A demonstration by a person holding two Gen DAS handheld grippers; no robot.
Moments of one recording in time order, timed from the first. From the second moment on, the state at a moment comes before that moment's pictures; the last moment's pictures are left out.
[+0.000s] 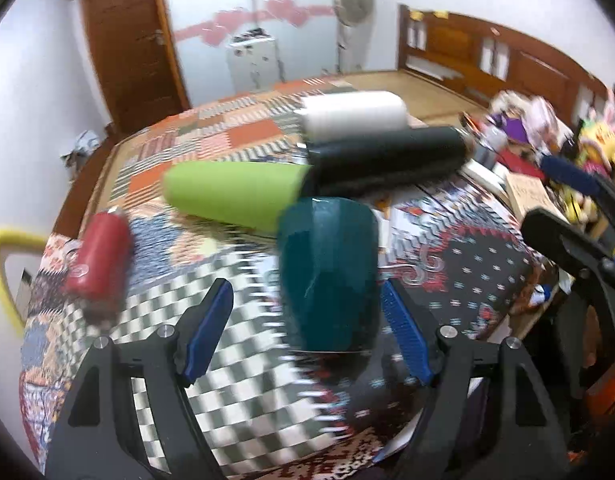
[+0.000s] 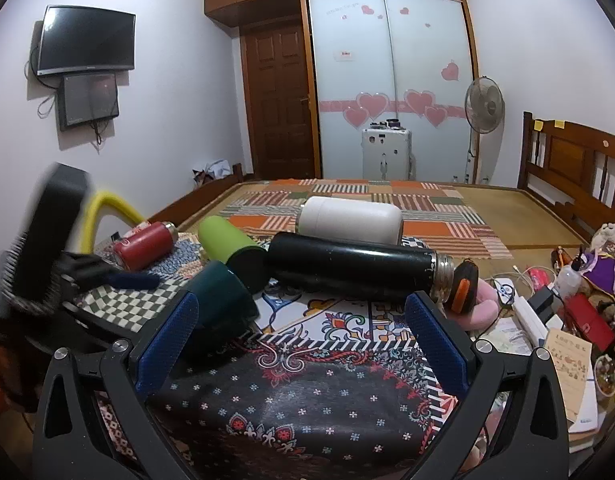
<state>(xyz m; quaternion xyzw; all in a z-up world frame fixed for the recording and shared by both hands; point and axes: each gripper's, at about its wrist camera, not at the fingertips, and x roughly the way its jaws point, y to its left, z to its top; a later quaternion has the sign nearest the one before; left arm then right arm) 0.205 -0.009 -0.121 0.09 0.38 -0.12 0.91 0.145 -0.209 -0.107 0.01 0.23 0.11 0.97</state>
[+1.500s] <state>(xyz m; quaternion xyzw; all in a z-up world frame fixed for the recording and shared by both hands) 0.213 0.035 -0.170 0.04 0.37 -0.11 0.92 0.268 -0.111 -0.158 -0.04 0.49 0.24 0.83</state>
